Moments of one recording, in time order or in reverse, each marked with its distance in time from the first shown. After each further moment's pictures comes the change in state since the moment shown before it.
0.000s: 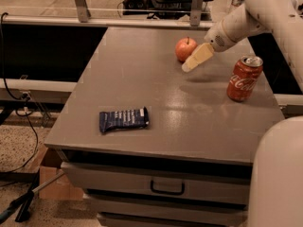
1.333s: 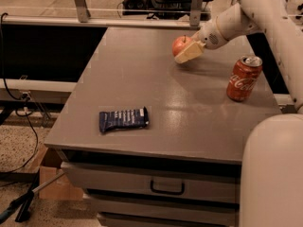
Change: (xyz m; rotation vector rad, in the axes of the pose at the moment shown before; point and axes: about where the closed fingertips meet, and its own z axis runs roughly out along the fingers) arm -0.030 0.010 0.016 -0.090 -0.110 -0.080
